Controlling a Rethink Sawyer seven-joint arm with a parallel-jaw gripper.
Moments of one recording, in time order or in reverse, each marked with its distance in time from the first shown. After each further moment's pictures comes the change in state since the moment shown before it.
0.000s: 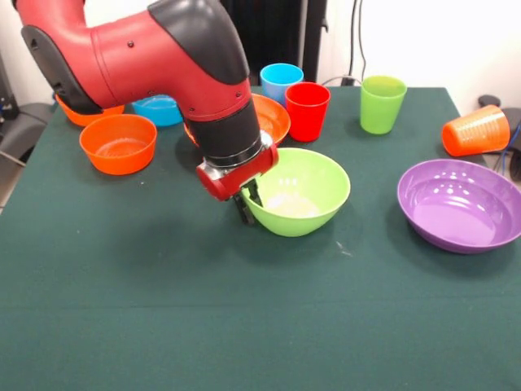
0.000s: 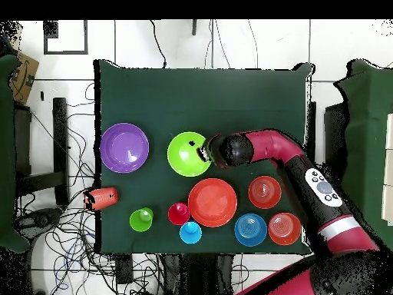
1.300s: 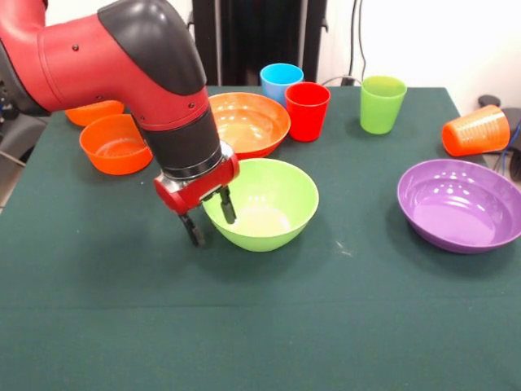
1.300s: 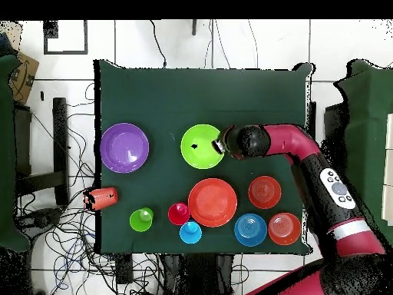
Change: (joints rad) arm -0.038 0.016 0.014 -0.093 -0.005 0.058 -0.137
